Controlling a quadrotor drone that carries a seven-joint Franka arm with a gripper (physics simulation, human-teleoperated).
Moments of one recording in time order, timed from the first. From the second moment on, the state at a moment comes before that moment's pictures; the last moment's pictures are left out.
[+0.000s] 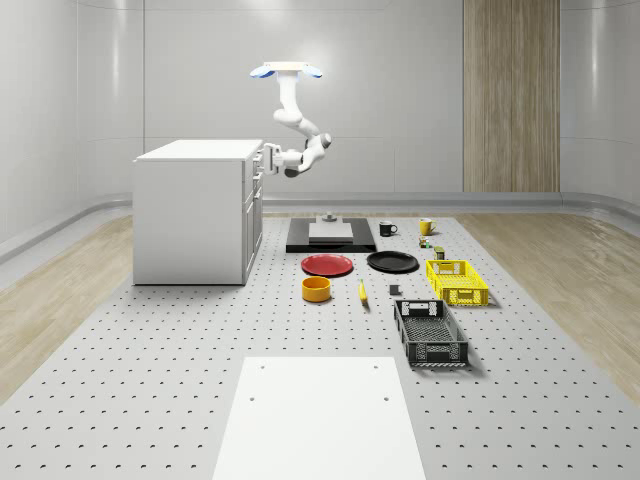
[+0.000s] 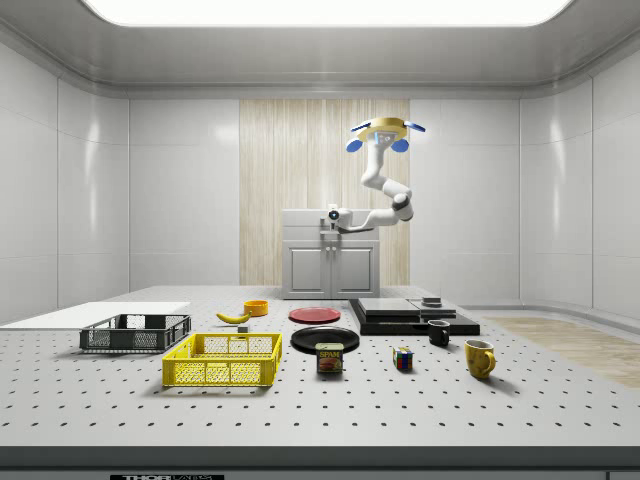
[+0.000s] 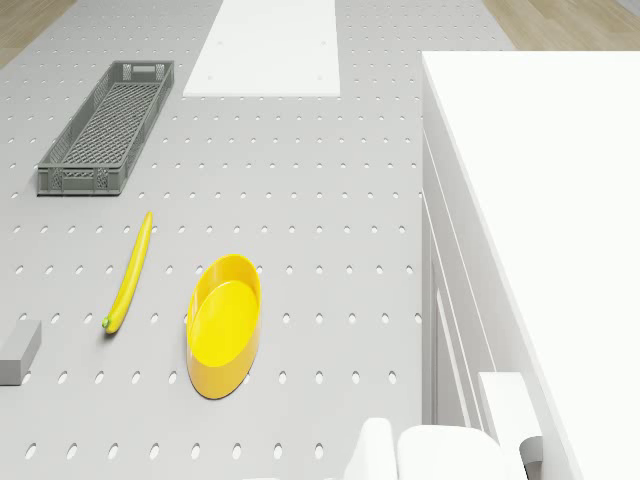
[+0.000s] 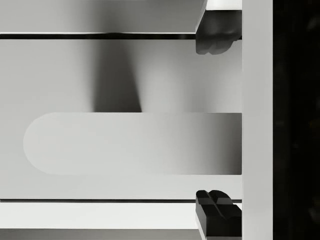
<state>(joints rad) 0.83 -1.07 -0.59 -2.65 1.10 2.13 0.70</state>
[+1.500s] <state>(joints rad) 0.71 -1.13 -0.70 -2.59 0.91 1.94 0.84</state>
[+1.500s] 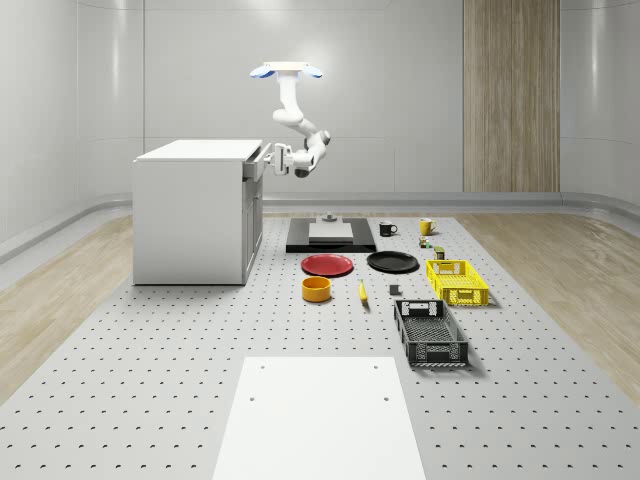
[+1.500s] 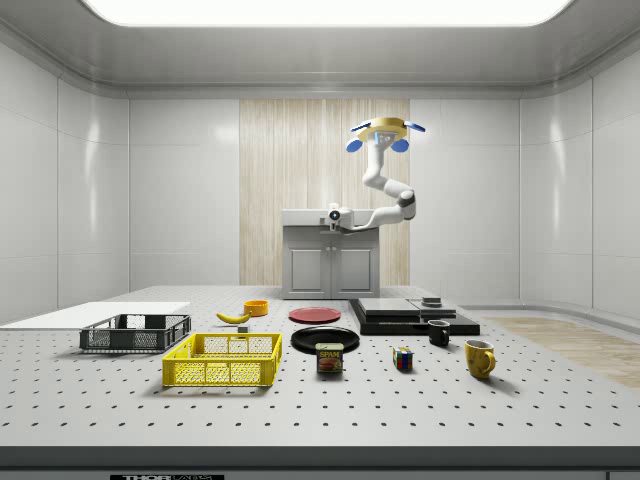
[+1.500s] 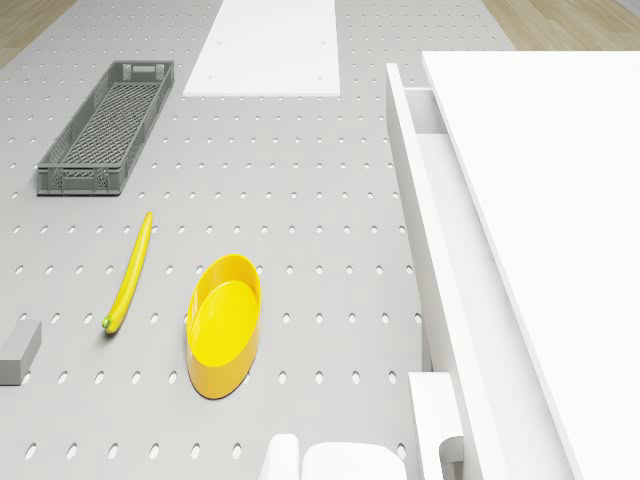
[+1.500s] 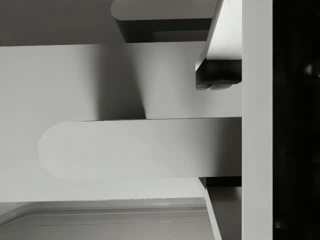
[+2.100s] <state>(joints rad) 0.72 -1.17 -0.85 -2.55 0.78 1.85 0.78</state>
